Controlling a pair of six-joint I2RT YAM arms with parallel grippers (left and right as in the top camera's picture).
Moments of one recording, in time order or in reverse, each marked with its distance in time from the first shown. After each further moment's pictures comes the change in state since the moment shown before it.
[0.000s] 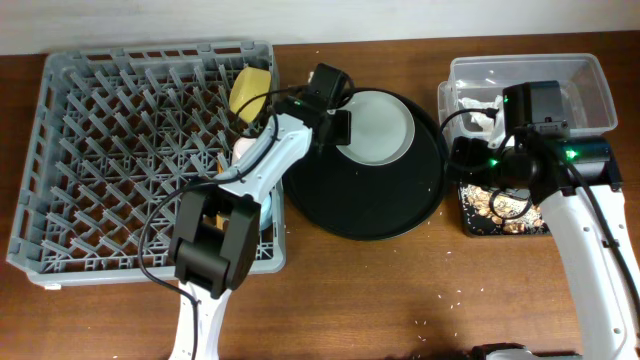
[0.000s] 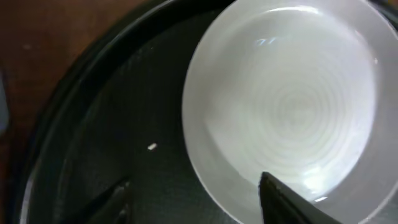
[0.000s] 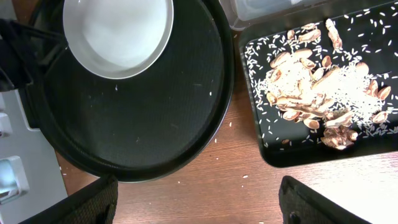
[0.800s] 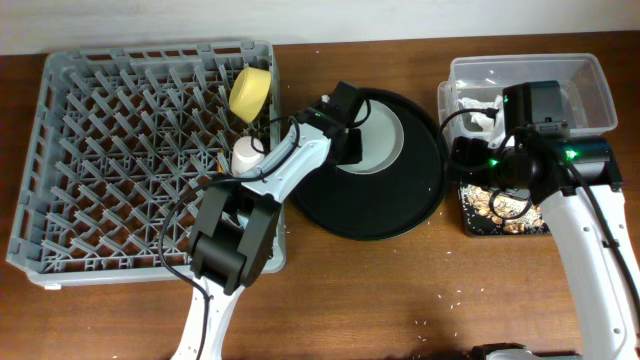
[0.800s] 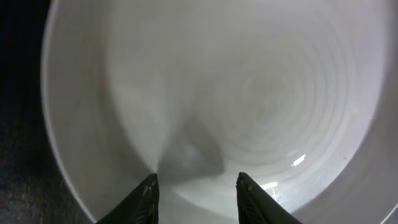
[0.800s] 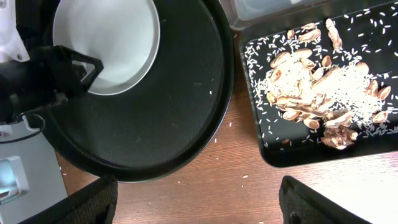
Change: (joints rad) left arm -0.058 0.073 0.000 -0.050 0.029 -0.125; right arm 0.000 0.000 0.000 0.000 0.000 0.000
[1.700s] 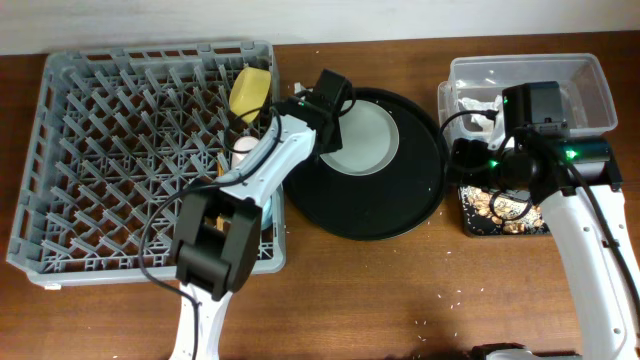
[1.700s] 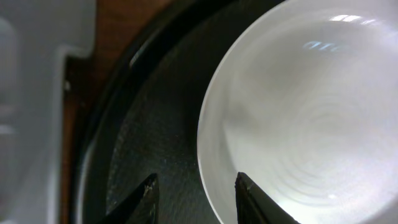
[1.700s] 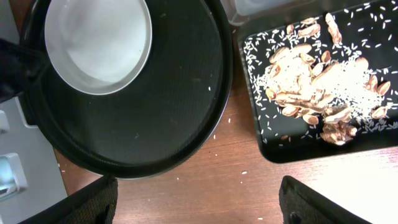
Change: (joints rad) left arm 0.044 -0.080 0.002 -0.110 -0.207 -0.072; right arm 0.000 0.000 0.000 -0.016 0.000 -0.001
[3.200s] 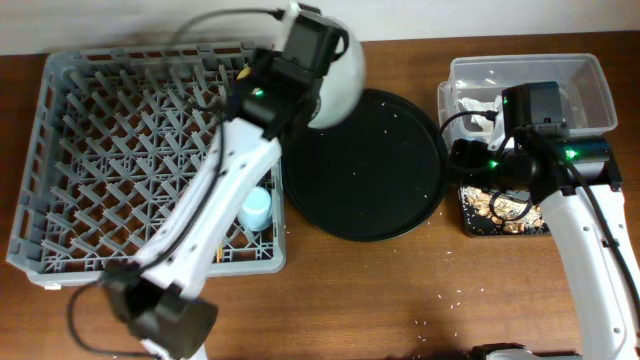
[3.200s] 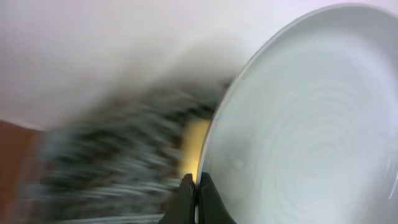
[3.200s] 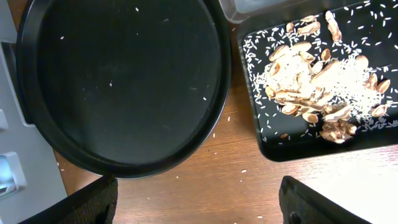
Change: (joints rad) left arm -0.022 -0.369 0.161 -0.040 -0.494 0.577; right arm 0.000 0.001 0.000 -0.004 0.000 0.000
